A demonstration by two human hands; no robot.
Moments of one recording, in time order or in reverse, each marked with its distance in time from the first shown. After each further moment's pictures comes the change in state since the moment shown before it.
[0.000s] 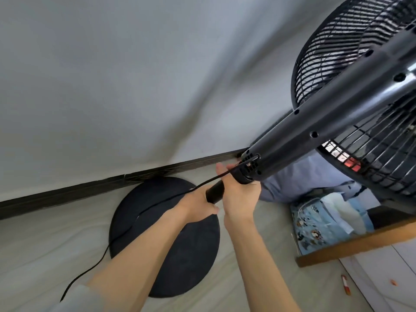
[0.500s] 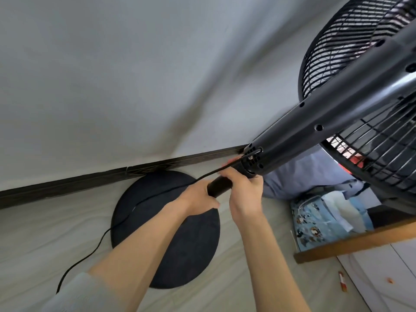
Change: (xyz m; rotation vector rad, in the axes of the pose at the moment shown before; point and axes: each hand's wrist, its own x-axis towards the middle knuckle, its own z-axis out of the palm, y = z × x) left_hand -0.001 -0.001 -0.003 -0.012 0.011 0.011; right_hand 0.007 -0.011 -0.008 0.023 -0.190 0.106
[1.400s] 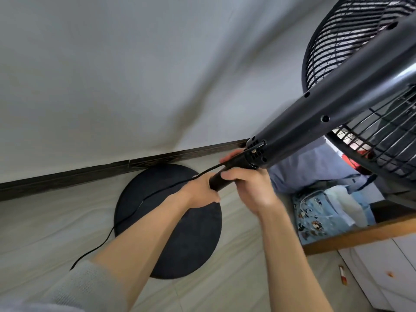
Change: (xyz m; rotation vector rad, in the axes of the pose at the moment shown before) left_hand 0.001 -0.004 -0.002 0.035 -0.022 -0.016; right_hand 0.012 -0.005 -0.016 -0.033 -0.310 -0.019
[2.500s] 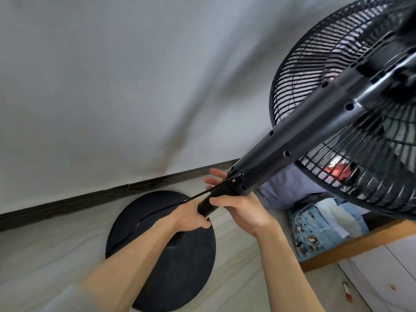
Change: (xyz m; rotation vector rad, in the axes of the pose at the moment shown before) left_hand -0.032 0.007 -0.005 0.054 -0.065 -0.040; right_hand -0.030 -0.019 -0.015 -0.081 -0.248 0.168
